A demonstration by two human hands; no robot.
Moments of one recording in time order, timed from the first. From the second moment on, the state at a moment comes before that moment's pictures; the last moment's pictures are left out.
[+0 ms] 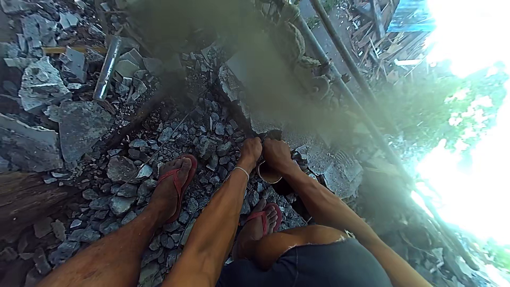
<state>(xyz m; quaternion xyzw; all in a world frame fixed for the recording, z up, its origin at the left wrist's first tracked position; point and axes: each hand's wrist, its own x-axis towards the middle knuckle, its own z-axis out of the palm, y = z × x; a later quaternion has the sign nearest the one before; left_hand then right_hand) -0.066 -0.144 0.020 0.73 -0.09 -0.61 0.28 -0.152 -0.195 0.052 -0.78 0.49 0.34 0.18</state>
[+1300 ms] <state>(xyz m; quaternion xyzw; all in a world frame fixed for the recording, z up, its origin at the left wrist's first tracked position) -0.065 -0.132 0.030 0.79 -0.28 -0.50 0.23 -0.225 -0.271 0.063 -0.82 0.51 0.05 0.27</state>
